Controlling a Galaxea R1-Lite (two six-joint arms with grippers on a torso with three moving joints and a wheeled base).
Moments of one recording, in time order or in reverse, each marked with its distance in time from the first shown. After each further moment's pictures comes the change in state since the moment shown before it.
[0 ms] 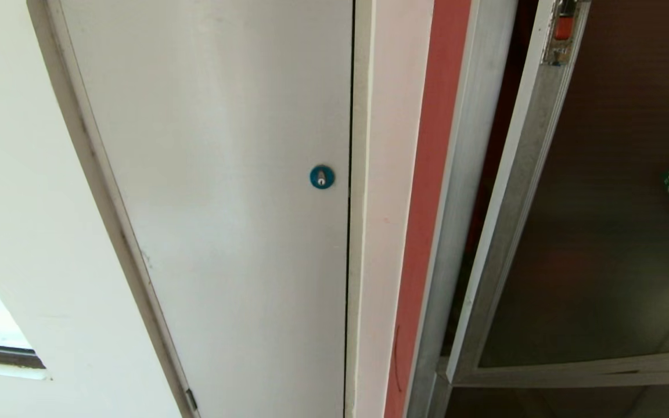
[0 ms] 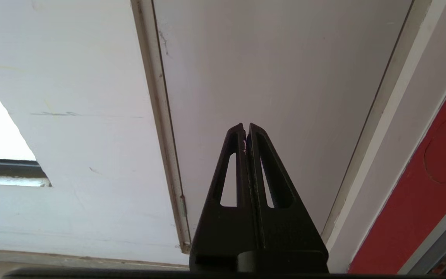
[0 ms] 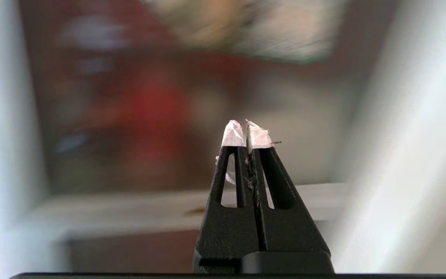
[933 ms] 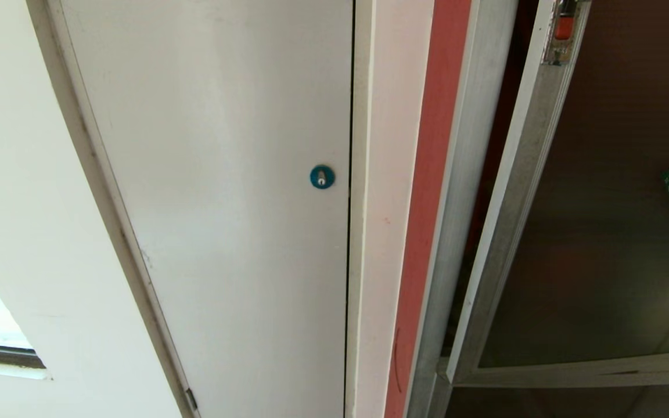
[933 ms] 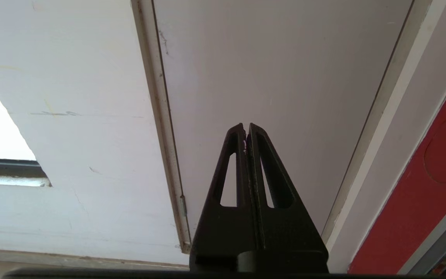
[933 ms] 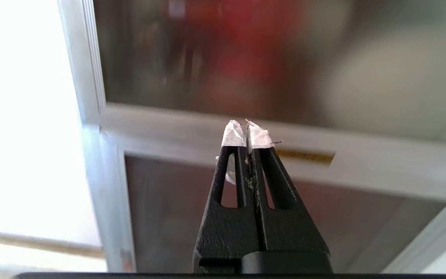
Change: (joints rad) left arm 0.000 0.000 0.000 0.000 0.000 0.000; right arm 0.009 -0.076 0.485 -0.234 0.190 0.056
